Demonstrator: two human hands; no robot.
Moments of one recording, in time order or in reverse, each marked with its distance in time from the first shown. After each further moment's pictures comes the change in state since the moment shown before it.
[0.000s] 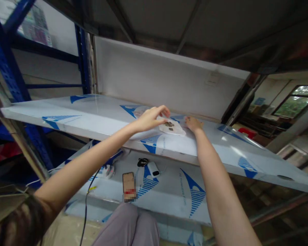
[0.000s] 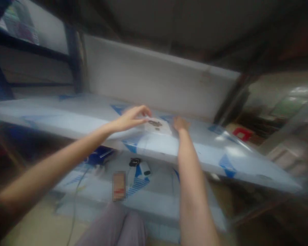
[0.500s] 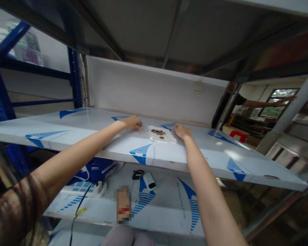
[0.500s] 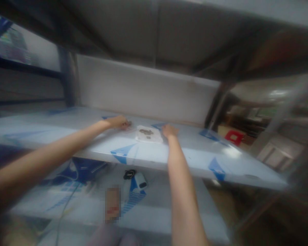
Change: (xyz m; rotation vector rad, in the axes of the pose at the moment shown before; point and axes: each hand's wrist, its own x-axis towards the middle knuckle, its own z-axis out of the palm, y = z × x) left_hand 0.054 -0.109 -0.031 0.708 -0.458 -0.157; right_hand -0.007 -0.009 -0.009 -0.019 -0.094 0.022
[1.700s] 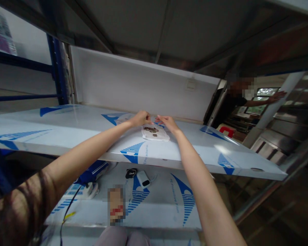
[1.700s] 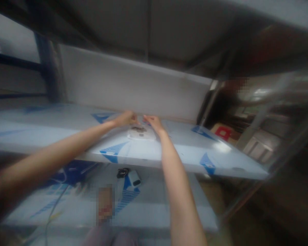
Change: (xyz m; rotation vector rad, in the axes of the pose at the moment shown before) left_hand 0.044 0.062 0.000 -0.439 0.289 0.042; right_hand 0.016 -0.018 0.010 0.962 -0.011 -0.398
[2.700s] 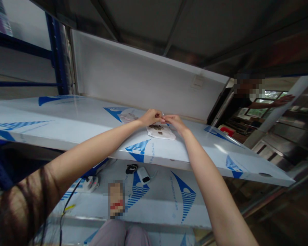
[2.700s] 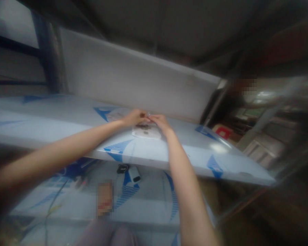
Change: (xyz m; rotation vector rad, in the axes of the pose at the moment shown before) left_hand -0.003 0.010 0.021 -0.341 0.069 0.113; right_hand -0.009 -0.003 -0.002 0.057 -0.093 0.065
